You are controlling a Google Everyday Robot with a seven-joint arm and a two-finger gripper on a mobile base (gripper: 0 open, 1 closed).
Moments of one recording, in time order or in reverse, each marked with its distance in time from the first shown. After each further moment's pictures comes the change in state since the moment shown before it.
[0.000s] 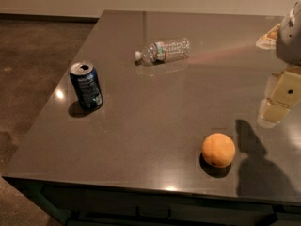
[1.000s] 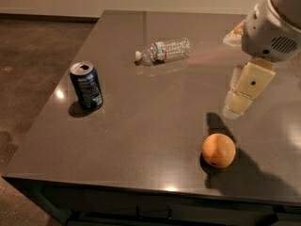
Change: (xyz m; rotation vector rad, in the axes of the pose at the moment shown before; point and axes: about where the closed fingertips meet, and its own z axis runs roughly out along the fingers) arm -0.057 -0.002 0.013 -0.049 -0.123 -0.037
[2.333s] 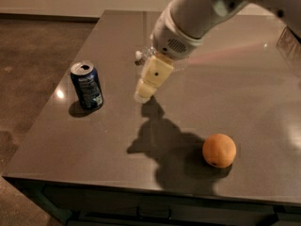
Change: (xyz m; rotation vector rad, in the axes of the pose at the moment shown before) arm -0.149 -0.024 0.082 -0.014 -0.239 -0.020
